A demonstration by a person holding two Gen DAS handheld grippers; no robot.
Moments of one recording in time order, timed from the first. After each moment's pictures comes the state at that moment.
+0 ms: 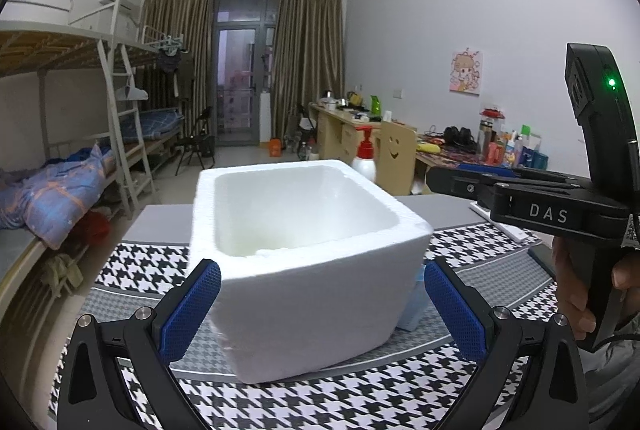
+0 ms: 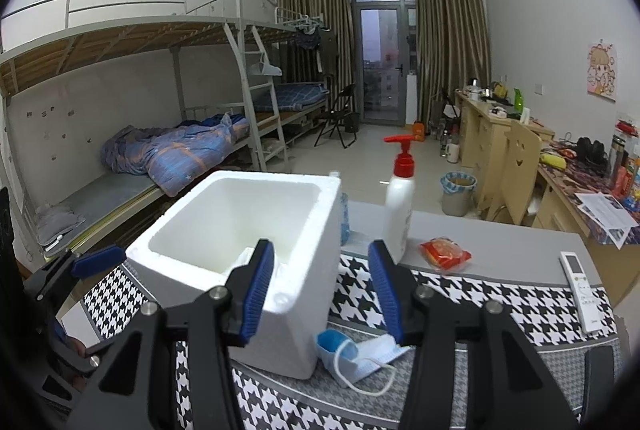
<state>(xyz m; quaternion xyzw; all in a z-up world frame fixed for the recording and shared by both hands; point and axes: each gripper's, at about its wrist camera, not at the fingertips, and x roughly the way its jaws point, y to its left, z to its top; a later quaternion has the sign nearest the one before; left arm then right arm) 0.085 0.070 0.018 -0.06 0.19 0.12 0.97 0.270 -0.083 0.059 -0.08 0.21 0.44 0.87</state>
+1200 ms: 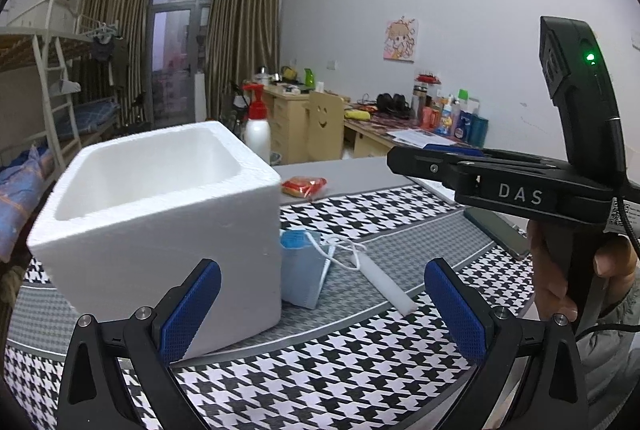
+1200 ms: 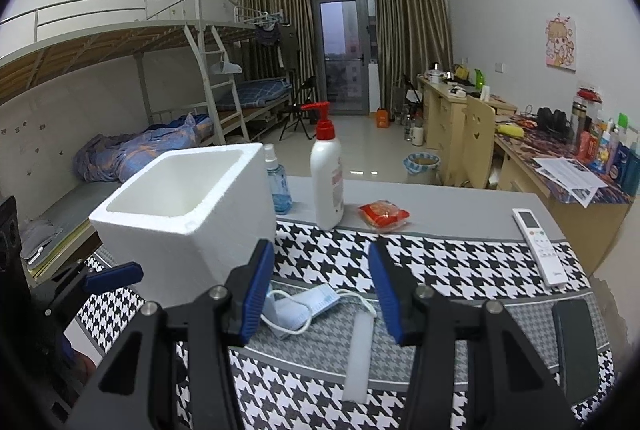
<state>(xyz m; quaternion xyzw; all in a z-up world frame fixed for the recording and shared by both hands) 0.119 0.004 -0.004 -0.05 0.24 0.01 0.97 0.286 -0.151 0.032 -0.06 0.24 0.38 0.89</state>
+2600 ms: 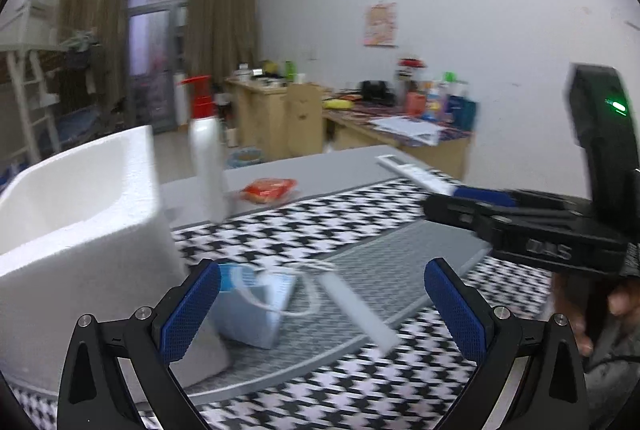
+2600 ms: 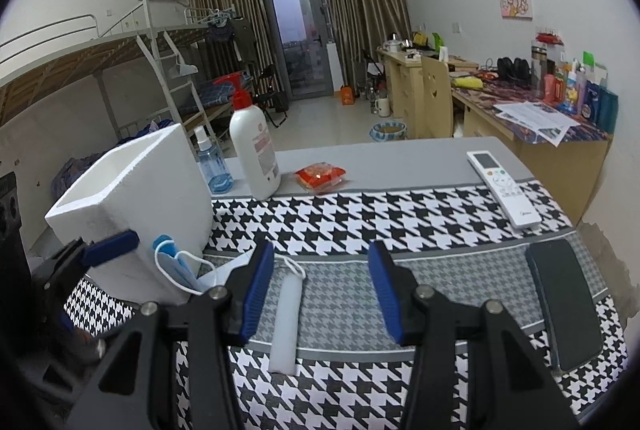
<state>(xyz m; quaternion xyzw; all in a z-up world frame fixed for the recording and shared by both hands) 0.181 -0.028 -0.018 -0.02 0.25 0.00 0.97 0.327 -0.207 -0.005 -0.02 0.29 0.33 0.90</state>
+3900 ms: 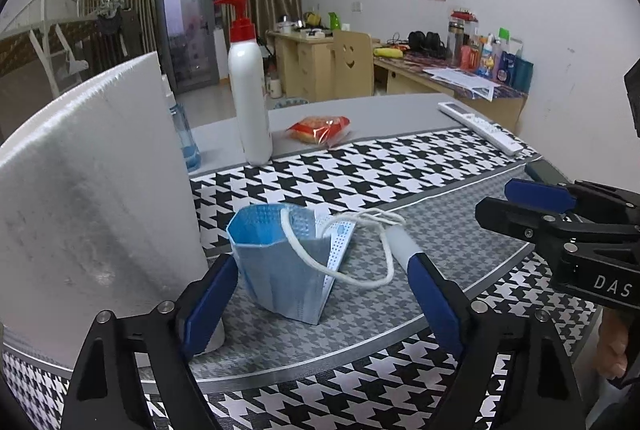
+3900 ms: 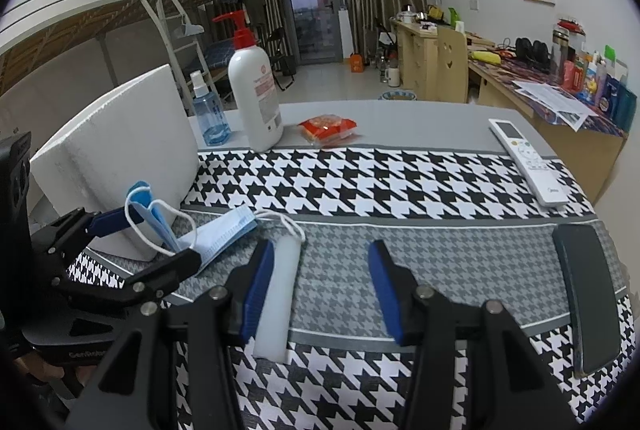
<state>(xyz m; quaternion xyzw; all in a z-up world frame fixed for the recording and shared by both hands) 0.212 -0.017 -0.058 -0.02 0.34 0.07 0.94 0.338 -0.188 -0.040 -0.06 0.34 0.34 0.87</state>
